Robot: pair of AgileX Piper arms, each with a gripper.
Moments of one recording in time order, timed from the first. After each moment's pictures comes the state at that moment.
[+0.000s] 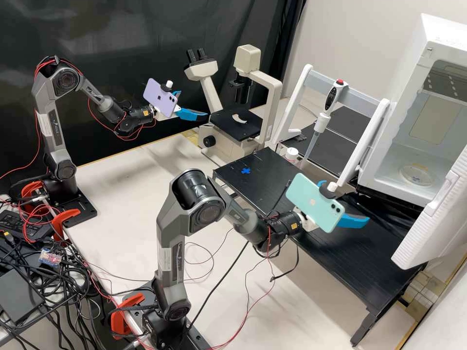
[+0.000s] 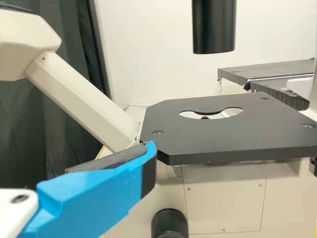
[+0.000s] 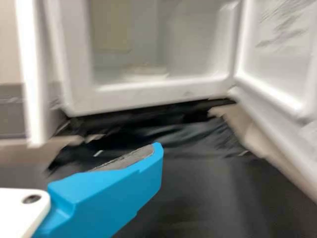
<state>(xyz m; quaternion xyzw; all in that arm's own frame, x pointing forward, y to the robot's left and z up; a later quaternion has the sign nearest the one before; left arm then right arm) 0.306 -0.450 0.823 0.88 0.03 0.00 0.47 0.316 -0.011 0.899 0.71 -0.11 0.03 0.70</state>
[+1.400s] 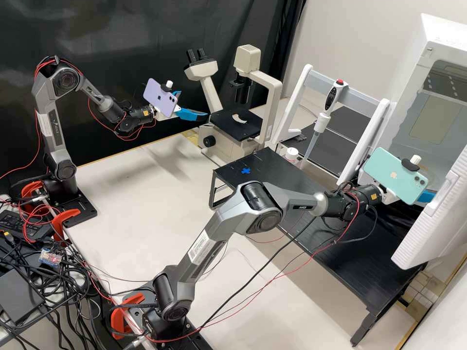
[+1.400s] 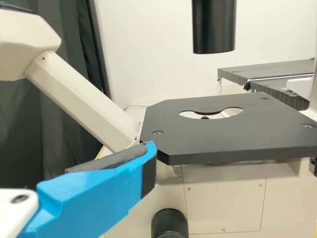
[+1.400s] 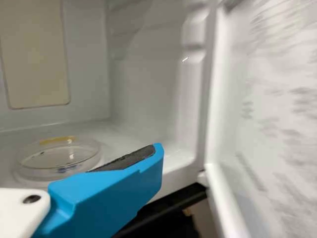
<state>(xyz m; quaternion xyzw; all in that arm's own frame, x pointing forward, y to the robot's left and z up) 0.306 -0.450 0.823 0.88 0.03 0.00 0.47 0.495 -0.020 0.992 0.71 -0.11 0.04 0.69</state>
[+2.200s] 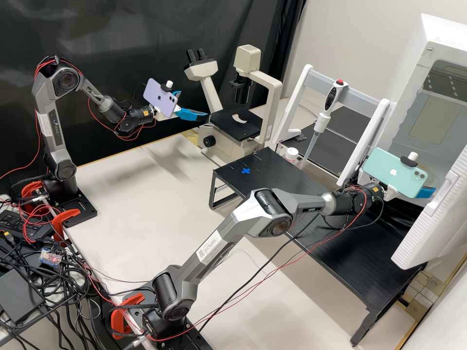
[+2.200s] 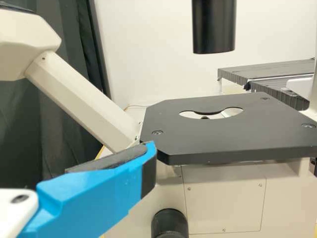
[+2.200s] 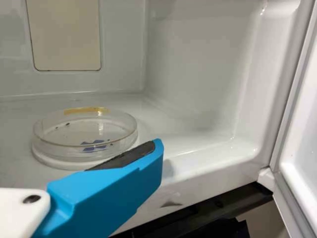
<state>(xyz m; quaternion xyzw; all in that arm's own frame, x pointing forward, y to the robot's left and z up) 0.306 -0.450 0.823 0.88 0.03 0.00 0.47 0.531 -0.031 0.975 0.70 -0.07 -0.01 0.71</state>
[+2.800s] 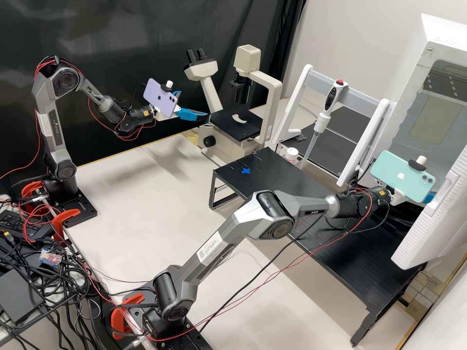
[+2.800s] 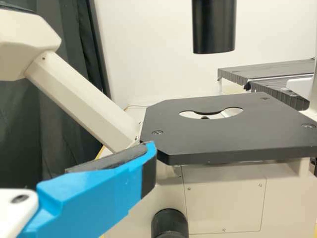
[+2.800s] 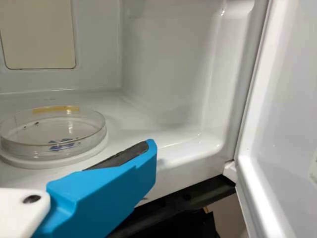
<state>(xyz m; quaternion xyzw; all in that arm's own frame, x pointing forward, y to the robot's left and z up) 0.306 -0.450 0.823 0.88 0.03 0.00 0.47 0.528 -0.041 0.992 0.69 -0.10 -0.01 0.72</state>
